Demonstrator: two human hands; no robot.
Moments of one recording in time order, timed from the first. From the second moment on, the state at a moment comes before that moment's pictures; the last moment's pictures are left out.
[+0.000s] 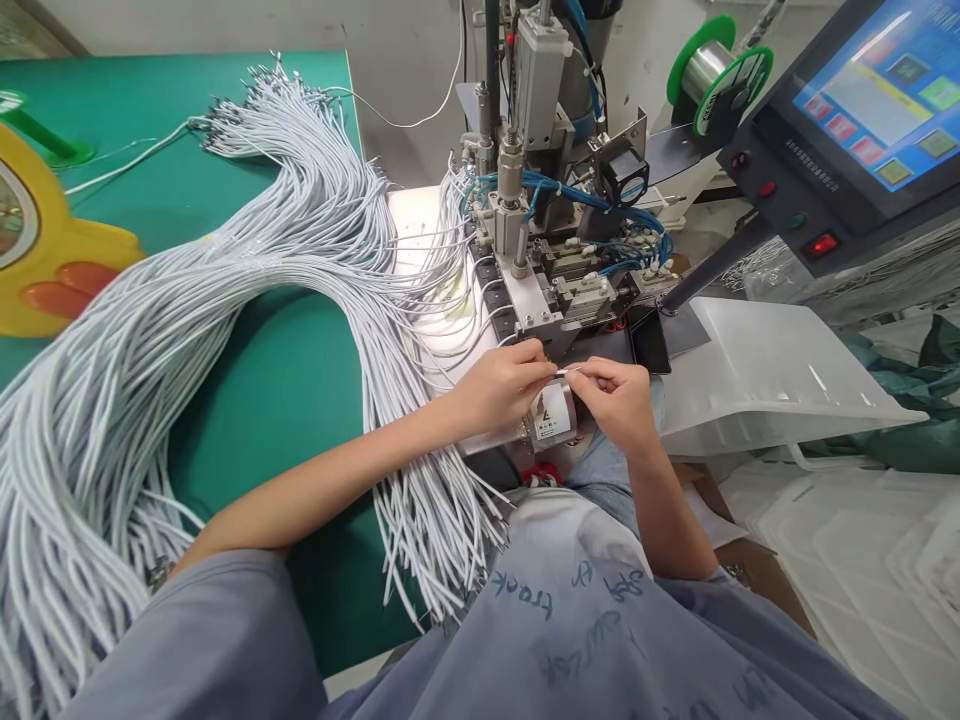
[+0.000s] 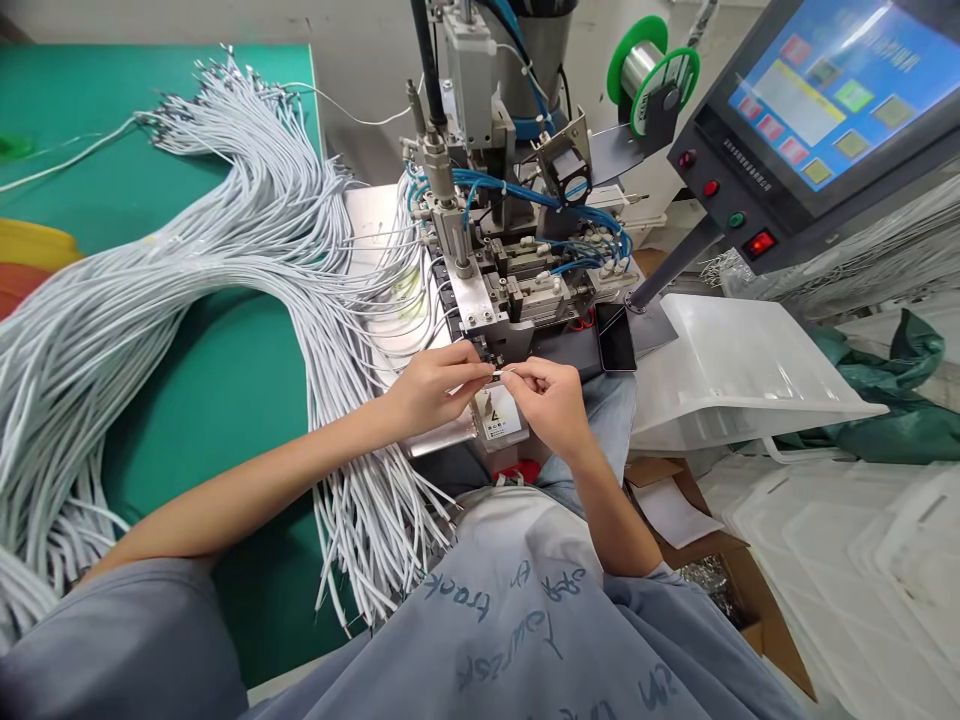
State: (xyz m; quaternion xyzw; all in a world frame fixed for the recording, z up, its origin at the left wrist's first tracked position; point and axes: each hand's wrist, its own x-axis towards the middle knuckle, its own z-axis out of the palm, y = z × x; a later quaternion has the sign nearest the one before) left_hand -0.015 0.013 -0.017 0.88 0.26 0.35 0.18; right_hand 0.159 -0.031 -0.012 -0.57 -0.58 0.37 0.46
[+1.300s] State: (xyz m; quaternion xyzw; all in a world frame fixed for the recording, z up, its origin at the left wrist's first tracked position) left_hand -0.038 0.026 -0.047 0.93 0.34 0.12 0.08; right_hand 0.150 -0.014 -0.078 -0.58 -0.51 0.42 0.47
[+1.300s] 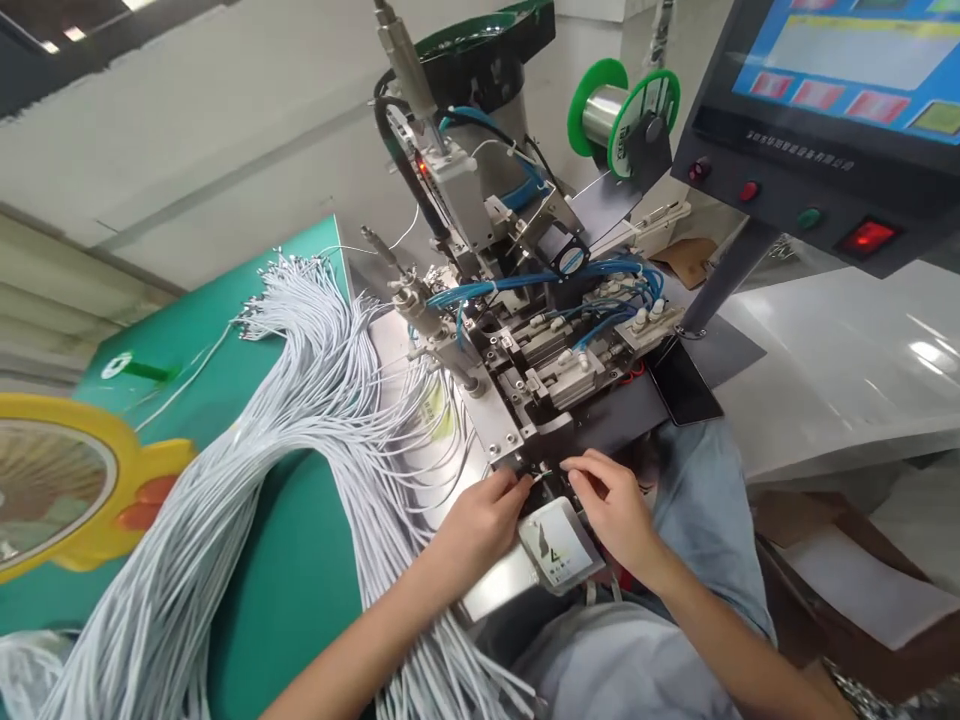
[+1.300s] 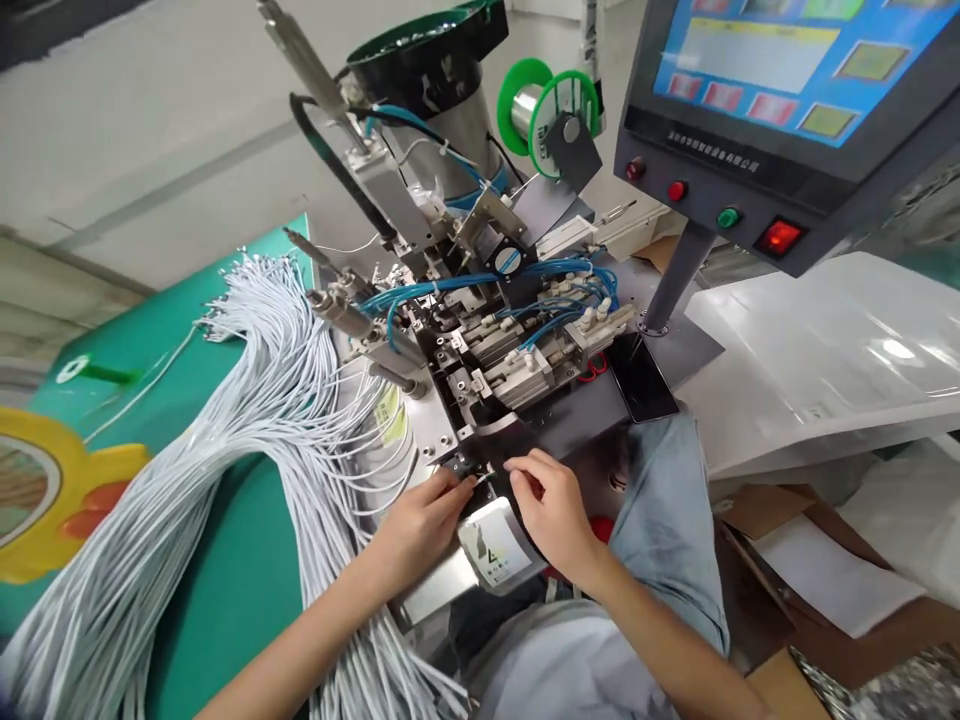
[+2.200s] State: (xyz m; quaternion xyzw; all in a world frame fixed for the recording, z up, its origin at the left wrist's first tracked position) left_hand -0.028 0.026 -0.045 0.93 0.33 0.13 0.06; right_hand 0.166 0.003 -0.073 -0.54 -0.44 0.59 0.41
